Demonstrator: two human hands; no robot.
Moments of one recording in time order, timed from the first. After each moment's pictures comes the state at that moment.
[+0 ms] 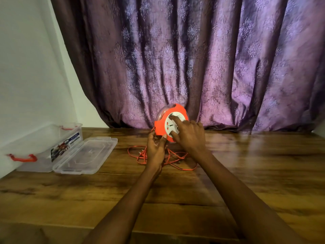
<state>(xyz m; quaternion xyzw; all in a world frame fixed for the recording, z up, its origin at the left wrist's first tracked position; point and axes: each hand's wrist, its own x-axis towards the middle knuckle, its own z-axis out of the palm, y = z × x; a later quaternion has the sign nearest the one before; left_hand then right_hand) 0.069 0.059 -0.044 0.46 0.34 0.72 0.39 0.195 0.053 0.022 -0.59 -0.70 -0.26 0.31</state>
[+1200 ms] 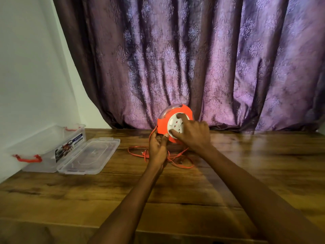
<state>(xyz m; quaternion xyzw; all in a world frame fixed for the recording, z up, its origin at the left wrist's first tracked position) 0.067 0.053 -0.034 0.49 0.35 0.71 0.35 0.201 0.050 0.034 -0.60 -0.69 -0.24 0.33</state>
